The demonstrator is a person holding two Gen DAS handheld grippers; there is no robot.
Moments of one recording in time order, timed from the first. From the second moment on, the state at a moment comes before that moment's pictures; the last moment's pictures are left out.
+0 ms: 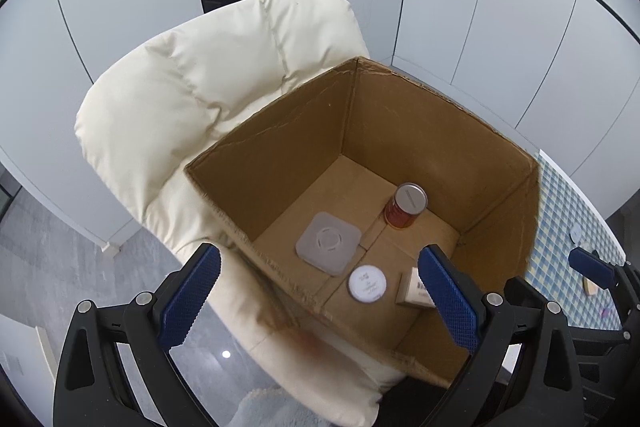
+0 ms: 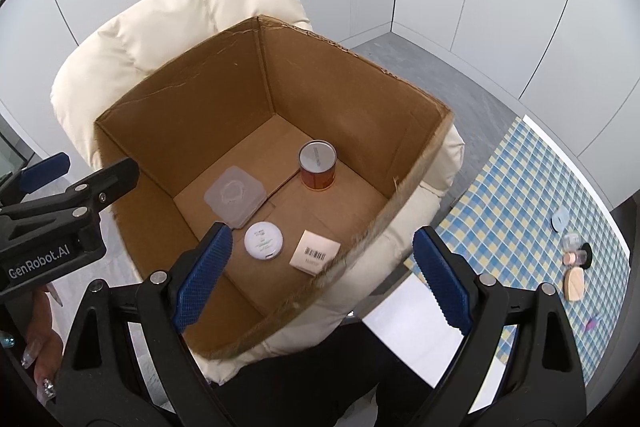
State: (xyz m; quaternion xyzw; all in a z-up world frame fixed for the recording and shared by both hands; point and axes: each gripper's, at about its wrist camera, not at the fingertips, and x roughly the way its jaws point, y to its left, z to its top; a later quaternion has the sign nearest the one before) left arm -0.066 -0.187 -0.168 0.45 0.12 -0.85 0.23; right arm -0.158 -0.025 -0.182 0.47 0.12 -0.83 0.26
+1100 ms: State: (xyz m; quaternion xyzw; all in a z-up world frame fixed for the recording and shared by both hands) left arm 0.039 -0.130 -0.120 0.44 0.11 -0.87 0.21; right arm -0.041 0.041 -0.126 0.45 0.10 -0.85 0.26
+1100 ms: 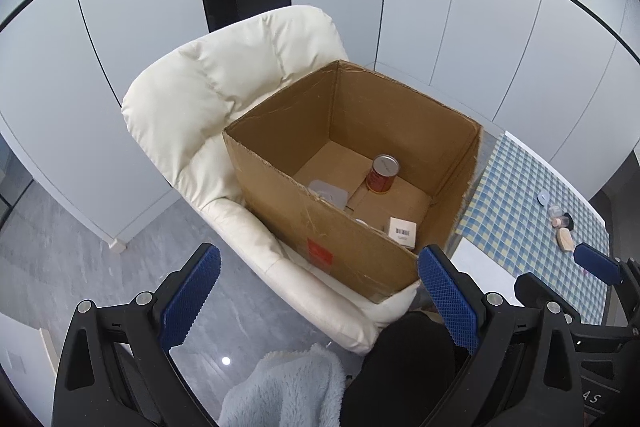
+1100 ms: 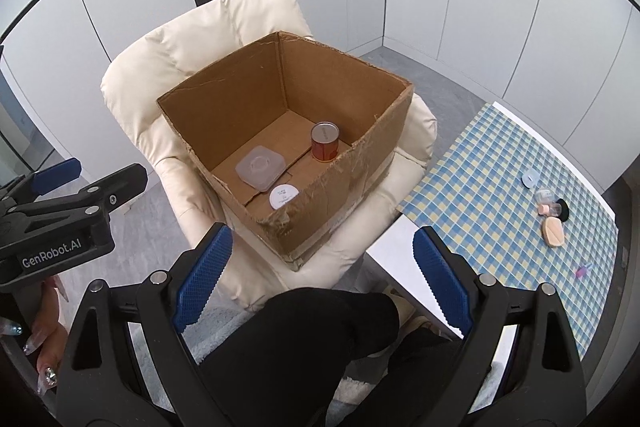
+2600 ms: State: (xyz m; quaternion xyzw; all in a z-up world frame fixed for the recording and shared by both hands) left arm 0.042 -0.059 -0.143 0.47 0.07 -0.86 0.16; right arm -0.002 0.117 -0.141 0.47 0.04 -0.87 0.17
